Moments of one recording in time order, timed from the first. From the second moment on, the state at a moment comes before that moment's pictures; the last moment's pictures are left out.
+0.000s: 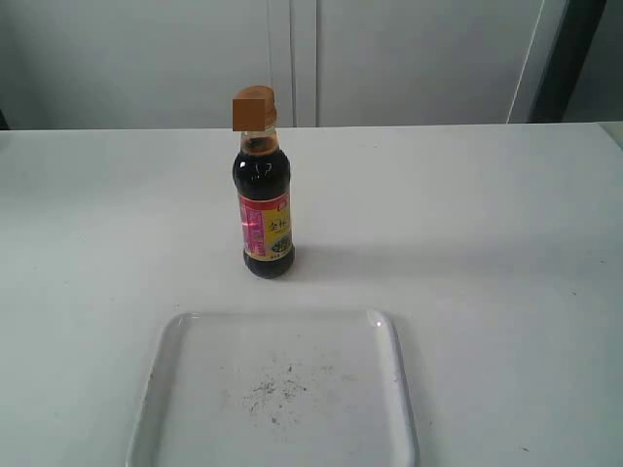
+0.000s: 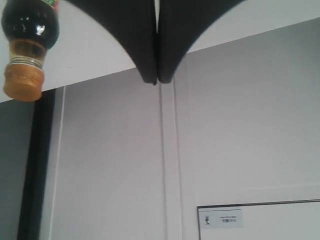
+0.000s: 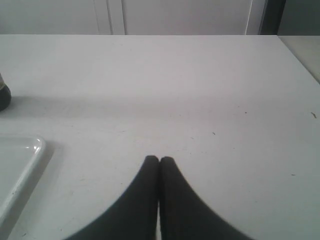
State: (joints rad) left arm 0.03 1.00 -0.47 0.70 -0.70 -0.57; right arm 0.10 0.01 0.00 -0.01 0.35 0.07
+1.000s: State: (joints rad) left arm -0.31 1.39 -0.80 0.87 -0.80 -0.68; right arm 0.10 0.01 0.00 -0.01 0.36 0.07
